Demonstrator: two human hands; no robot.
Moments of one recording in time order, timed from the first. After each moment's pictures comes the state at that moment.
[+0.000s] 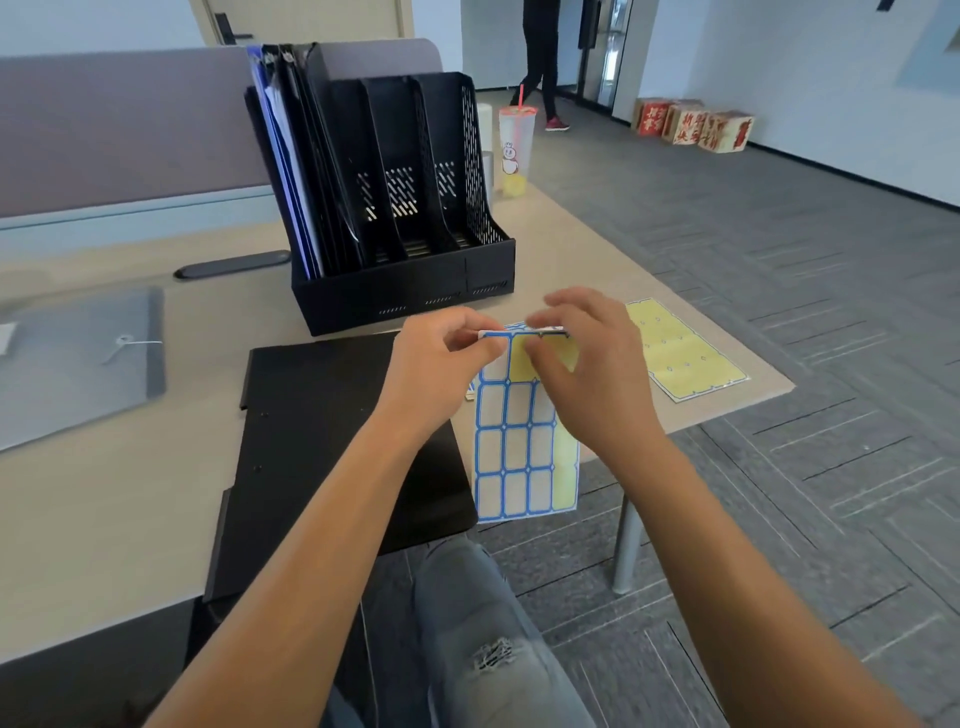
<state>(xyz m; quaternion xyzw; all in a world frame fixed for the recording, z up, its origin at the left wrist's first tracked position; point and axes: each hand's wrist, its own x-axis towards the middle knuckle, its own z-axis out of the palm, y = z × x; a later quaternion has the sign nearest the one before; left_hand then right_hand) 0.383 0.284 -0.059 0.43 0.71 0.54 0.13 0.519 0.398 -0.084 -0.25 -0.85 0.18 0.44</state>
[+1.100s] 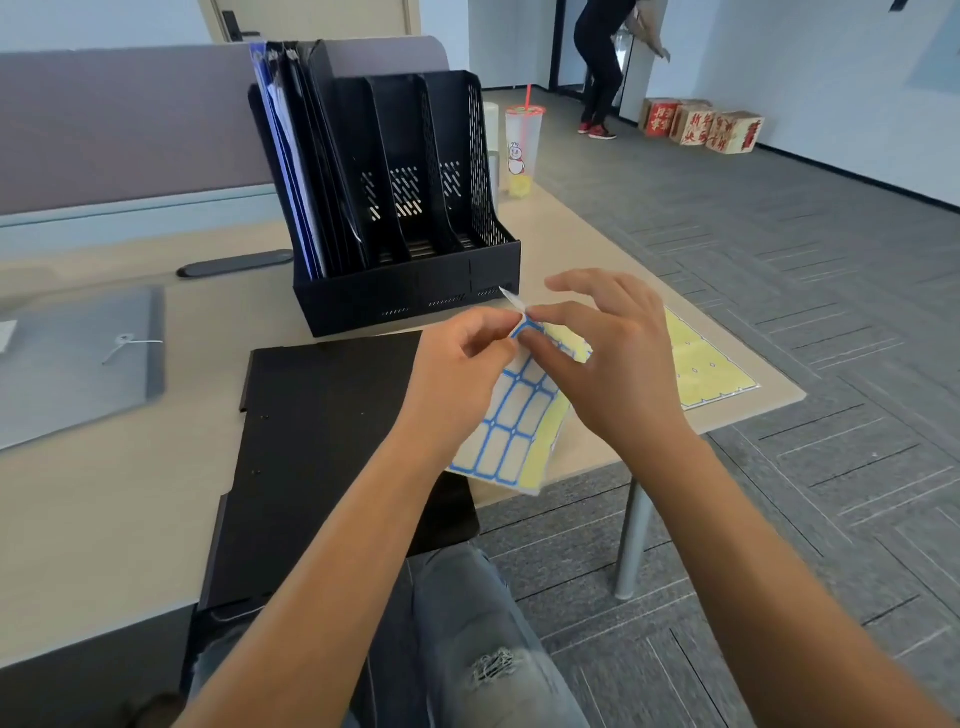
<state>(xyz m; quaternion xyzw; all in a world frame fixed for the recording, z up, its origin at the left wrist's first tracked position) 0.404 0.289 -0.055 0.40 0.66 0.61 0.18 0.518 0.415 -0.071 -0.17 -0.86 0.06 0.48</state>
